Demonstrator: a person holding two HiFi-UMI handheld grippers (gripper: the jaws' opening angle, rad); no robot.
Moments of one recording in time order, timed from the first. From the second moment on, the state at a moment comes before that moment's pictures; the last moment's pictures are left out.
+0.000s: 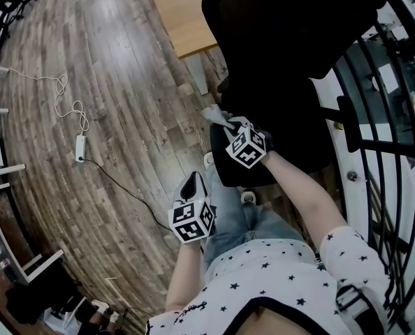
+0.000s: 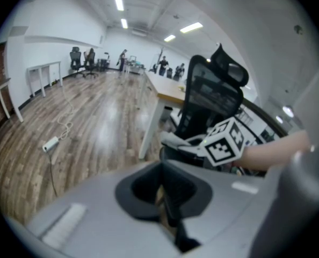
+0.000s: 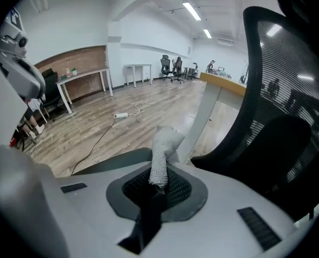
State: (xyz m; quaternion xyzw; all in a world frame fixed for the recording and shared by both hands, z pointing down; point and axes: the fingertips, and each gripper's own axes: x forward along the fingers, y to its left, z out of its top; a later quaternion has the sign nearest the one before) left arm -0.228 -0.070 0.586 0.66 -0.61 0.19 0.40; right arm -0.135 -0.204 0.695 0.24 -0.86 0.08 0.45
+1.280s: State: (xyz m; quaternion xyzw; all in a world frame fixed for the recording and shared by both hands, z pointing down) left arm -0.221 -0.038 0.578 0.65 -0.62 0.18 0.39; right arm -0.136 -0.142 0.708 0.18 -0.85 0.10 0.49
